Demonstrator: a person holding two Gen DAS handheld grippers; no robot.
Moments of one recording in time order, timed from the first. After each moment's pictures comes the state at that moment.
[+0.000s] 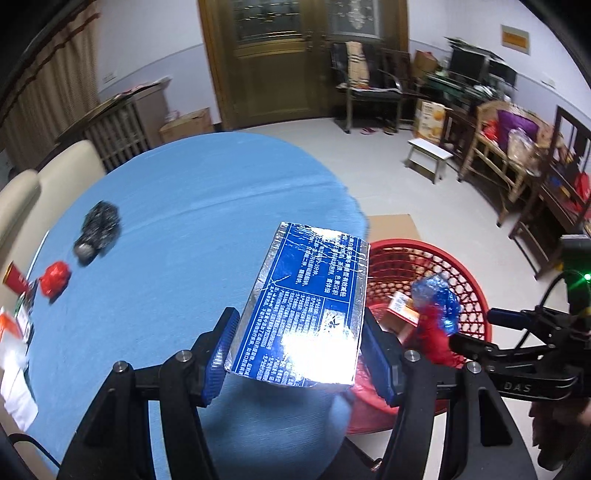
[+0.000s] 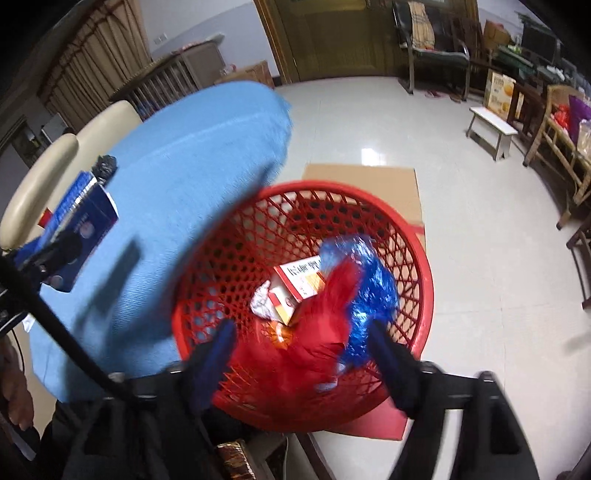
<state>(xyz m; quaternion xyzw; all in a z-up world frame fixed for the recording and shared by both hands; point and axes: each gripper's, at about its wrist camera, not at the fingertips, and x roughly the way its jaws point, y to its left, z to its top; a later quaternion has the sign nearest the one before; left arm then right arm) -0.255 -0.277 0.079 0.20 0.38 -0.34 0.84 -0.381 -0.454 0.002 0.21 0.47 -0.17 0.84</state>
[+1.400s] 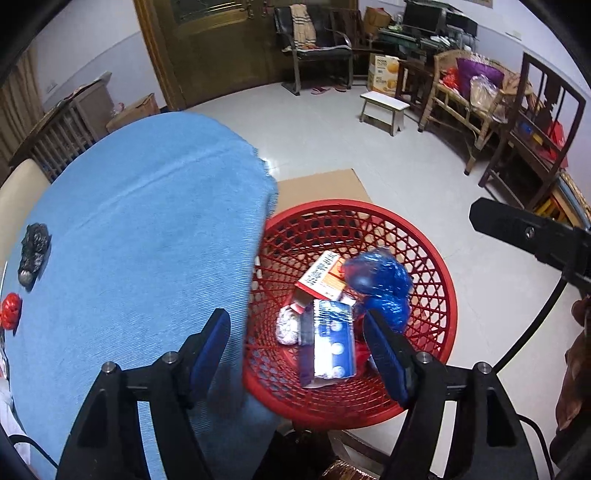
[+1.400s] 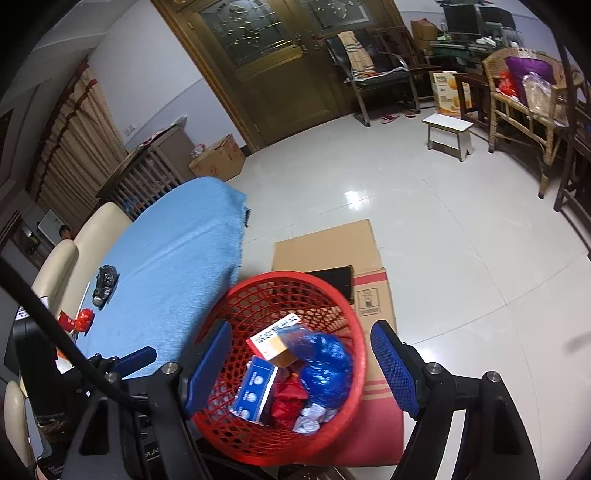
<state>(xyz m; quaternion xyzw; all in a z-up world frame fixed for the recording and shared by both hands) -0.284 -0.348 0.048 0.25 0.43 -0.39 0.77 -0.428 -0.517 0.056 0.30 0.34 -0.23 0.86</state>
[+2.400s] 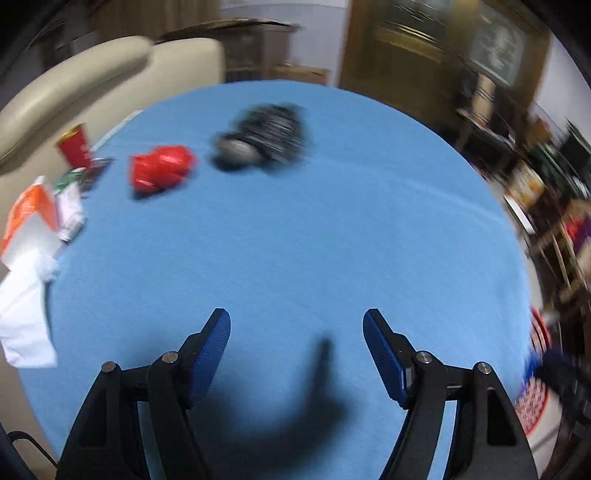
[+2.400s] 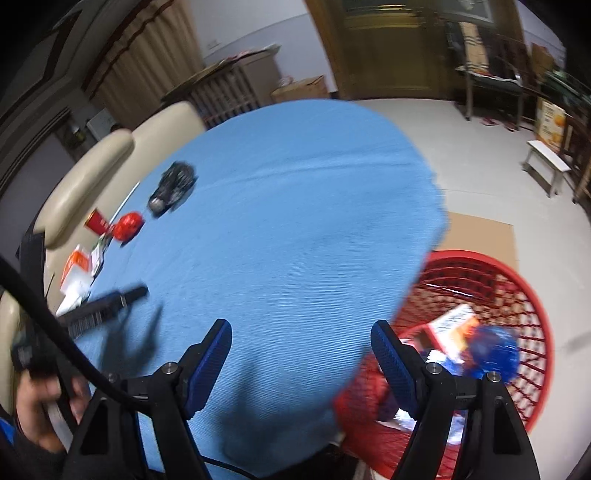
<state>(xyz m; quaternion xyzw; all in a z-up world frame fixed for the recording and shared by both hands) -0.081 -0.090 0.053 0.04 0.47 -0.16 0.87 -0.264 -0.359 0.043 0.20 0.44 -0.07 0.87</state>
